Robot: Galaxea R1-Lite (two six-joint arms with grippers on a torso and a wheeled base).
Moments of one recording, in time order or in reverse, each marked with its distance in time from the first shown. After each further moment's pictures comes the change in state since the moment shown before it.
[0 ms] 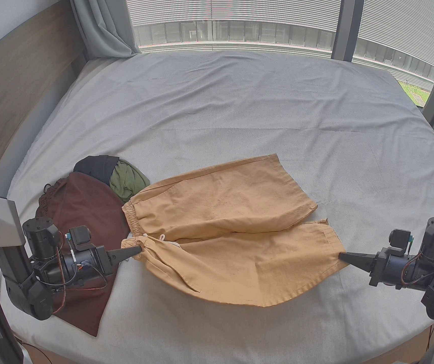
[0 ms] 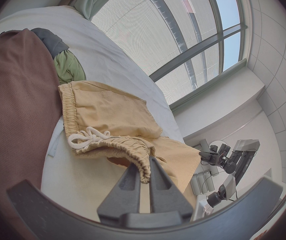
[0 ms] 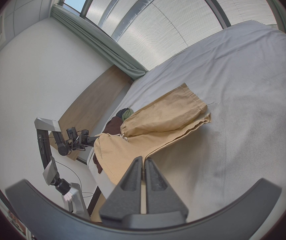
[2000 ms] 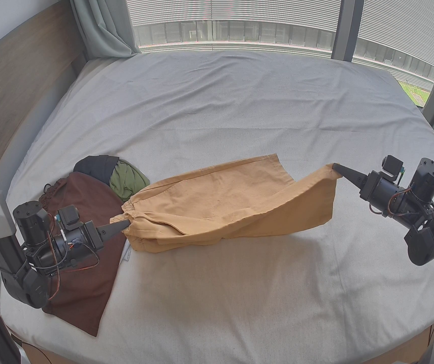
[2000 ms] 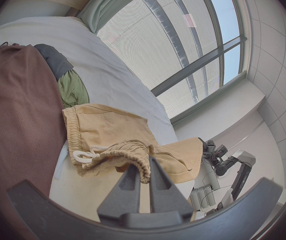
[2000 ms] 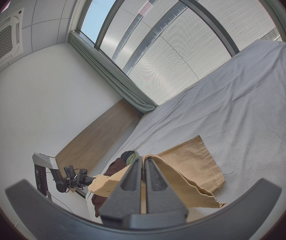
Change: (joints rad) left arm 0.045 -0.050 -0.089 0.000 0.044 -0.119; right arm -0.017 0.091 -0.556 0.033 -0.034 0.240
